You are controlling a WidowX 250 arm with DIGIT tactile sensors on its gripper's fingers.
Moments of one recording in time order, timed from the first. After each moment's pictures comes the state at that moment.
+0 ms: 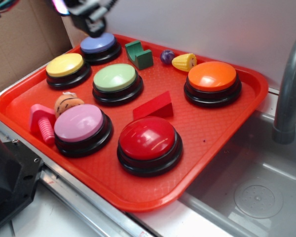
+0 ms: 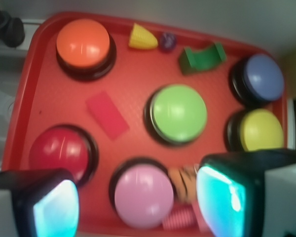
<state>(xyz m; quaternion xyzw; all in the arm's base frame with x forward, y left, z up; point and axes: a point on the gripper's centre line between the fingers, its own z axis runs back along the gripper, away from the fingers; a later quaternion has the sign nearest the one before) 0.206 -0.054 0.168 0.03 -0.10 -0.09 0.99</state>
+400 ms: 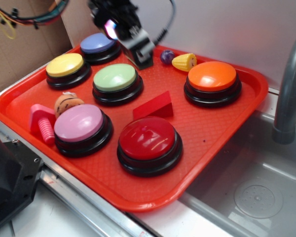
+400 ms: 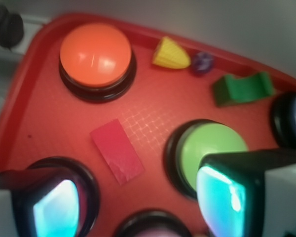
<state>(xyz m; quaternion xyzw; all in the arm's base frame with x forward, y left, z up) 0.244 -0.074 0.115 0.03 -0.10 -0.14 0.98</state>
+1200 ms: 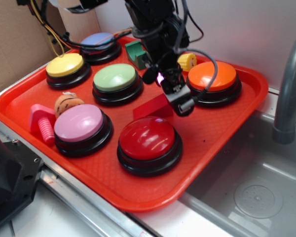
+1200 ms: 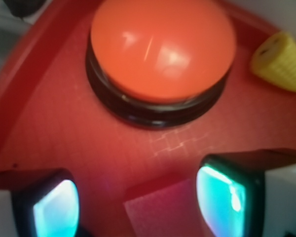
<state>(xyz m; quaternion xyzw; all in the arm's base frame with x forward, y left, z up) 0.270 -0.103 0.042 -0.03 -0.11 -0.21 0.97</state>
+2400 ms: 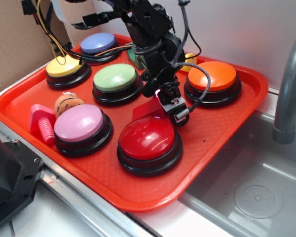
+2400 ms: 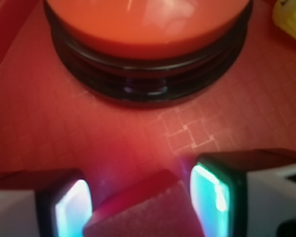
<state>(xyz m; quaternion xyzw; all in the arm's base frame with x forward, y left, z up) 0.269 -0.096 0.022 -0.07 -0.09 -0.20 0.97</state>
